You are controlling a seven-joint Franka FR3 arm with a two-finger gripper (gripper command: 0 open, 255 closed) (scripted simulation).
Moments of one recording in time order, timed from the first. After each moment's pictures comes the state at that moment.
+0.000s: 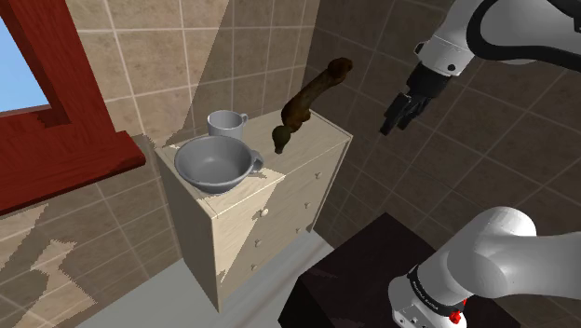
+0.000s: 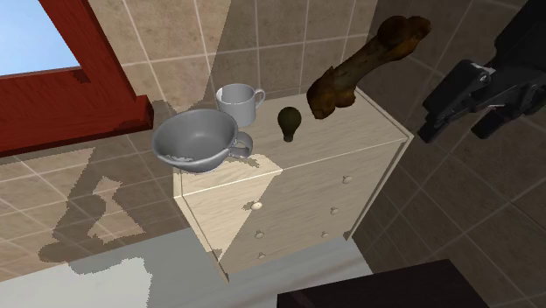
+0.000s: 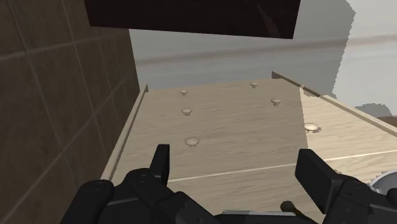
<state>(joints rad) -0.02 -0.83 -0.05 -2.41 0.07 1.65 -0.08</state>
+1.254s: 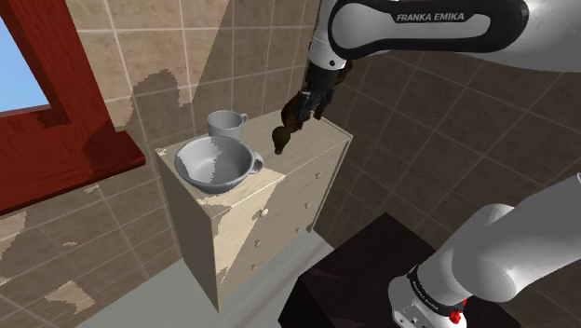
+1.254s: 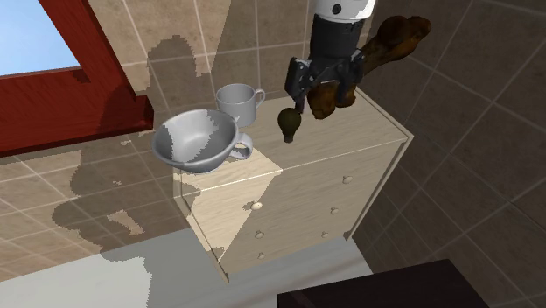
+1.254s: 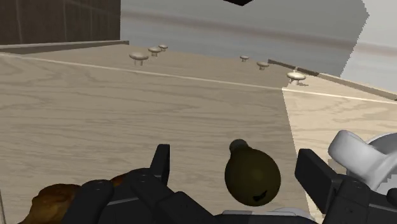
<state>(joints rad) 0.09 -0.20 0.13 -2.03 0.06 1.85 -0.03</state>
